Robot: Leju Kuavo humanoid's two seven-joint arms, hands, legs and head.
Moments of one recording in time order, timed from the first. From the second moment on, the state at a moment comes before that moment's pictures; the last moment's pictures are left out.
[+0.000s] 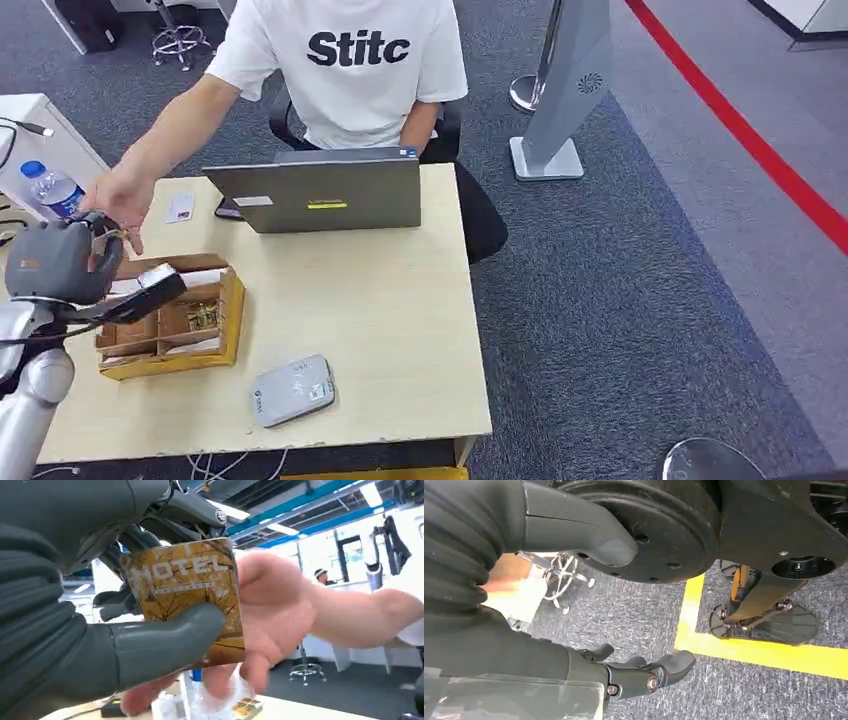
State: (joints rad) left arm -0.48 0.45 -0.17 -1.25 -1.06 0.23 -0.09; right arm -0.04 0.05 0.67 -0.17 -0.56 -0.06 0.09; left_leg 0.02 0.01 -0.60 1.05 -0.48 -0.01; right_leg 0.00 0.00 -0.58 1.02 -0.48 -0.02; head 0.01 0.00
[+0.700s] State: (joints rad) left arm -0.53 0.41 -0.17 -1.08 -0.87 0.32 -0.18; right arm -0.04 0.05 0.68 -0.17 -0.59 -0.07 0.10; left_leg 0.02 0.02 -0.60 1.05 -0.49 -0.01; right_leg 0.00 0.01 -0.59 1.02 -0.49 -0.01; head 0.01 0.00
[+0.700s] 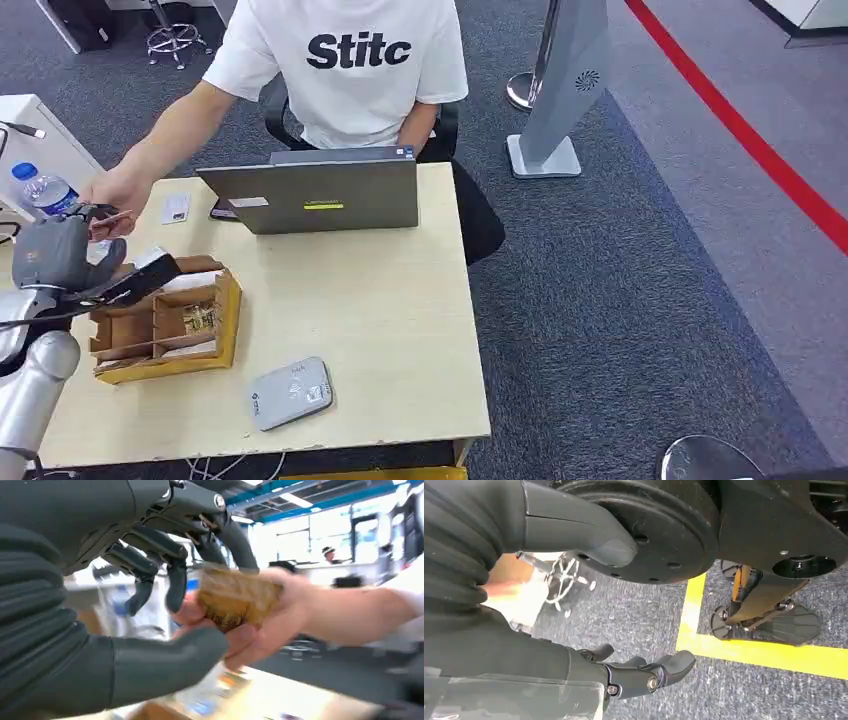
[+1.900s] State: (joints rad) left arm 0.39 -0.27 0.15 -1.73 -0.30 0.25 -0.48; right arm 0.13 -0.02 0.54 -0.78 -0.50 -0.17 -0.34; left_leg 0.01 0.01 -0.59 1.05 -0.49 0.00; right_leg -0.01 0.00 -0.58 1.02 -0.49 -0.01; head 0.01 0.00
